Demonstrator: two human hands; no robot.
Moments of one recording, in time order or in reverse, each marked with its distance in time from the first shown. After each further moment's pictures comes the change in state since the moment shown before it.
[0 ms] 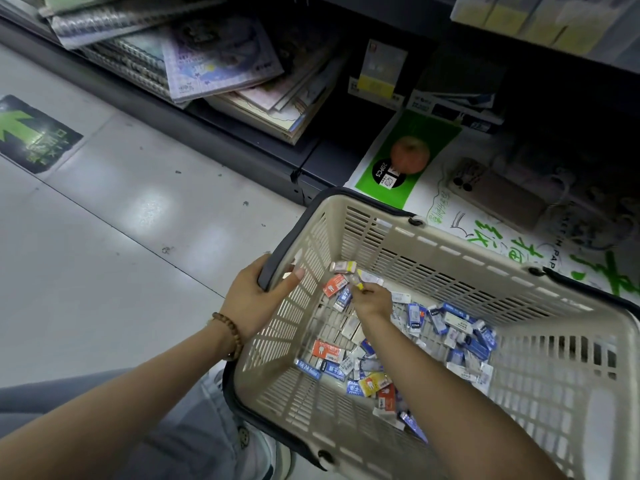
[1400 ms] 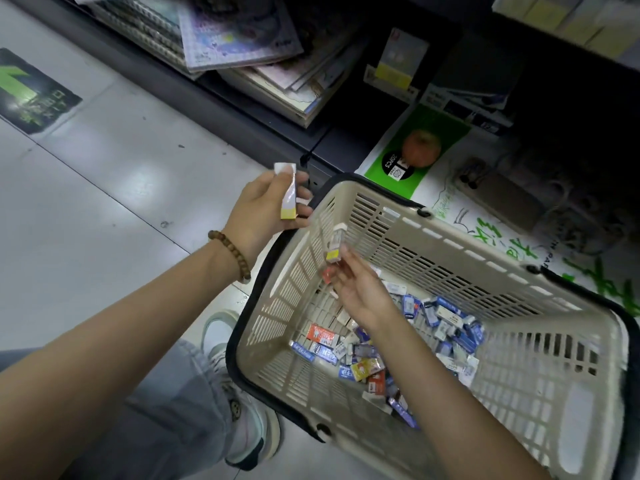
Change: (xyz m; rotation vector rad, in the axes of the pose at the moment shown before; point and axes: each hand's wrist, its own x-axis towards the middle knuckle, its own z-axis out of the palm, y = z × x) left_hand 0.024 0.077 -0.017 -0.524 0.003 -0.039; right_hand -0.081 -0.062 -0.028 0.875 -0.632 0.138
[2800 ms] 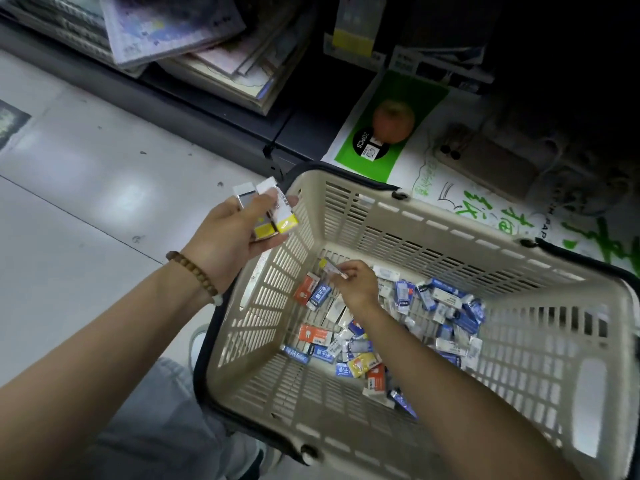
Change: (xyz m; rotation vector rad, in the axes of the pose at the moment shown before) left_hand 0.012 -0.024 0.007 -0.055 -0.033 -0.222; right_hand 0.062 0.028 -0.074 -0.886 0.429 -0.219
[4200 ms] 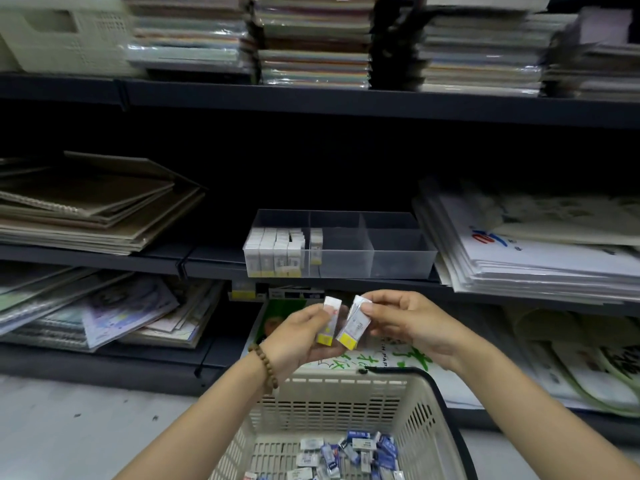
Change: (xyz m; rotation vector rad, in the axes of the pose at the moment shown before) left_hand -0.137 0.089 0.183 0.335 -0.723 0.164; right_hand -0.248 -0.219 -0.283 0.307 -0.147 -0.472
